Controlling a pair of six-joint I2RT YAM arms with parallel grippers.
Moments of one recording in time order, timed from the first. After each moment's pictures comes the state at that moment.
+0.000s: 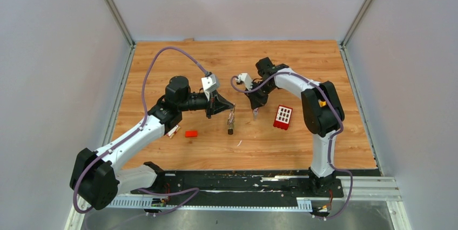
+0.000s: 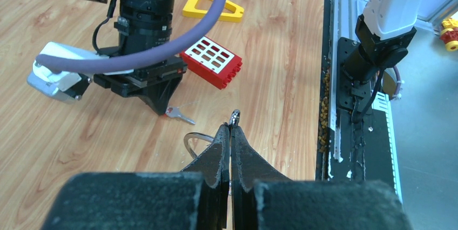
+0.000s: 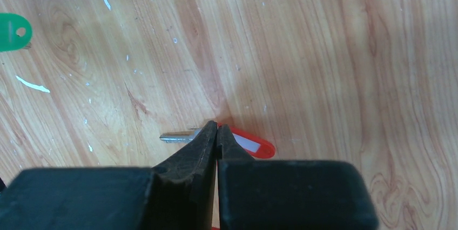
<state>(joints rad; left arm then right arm) -0.57 1.15 0.78 0.15 0.78 -0.01 0.43 2.03 1.49 -0.77 -0.53 -0.73</state>
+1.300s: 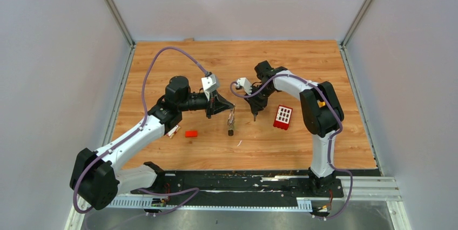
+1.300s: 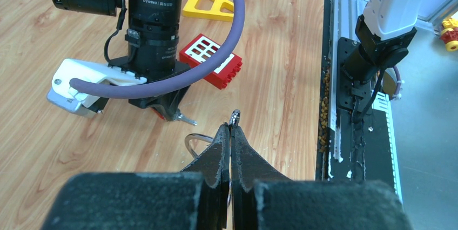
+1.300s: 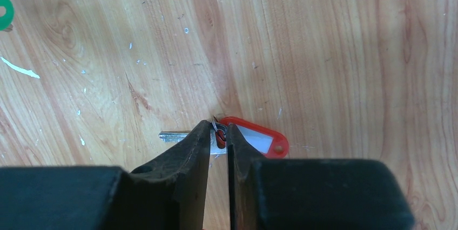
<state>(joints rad) -0.57 1.15 0.78 0.15 0.78 0.00 0.45 2.03 1.45 -0.76 -0.52 -0.80</state>
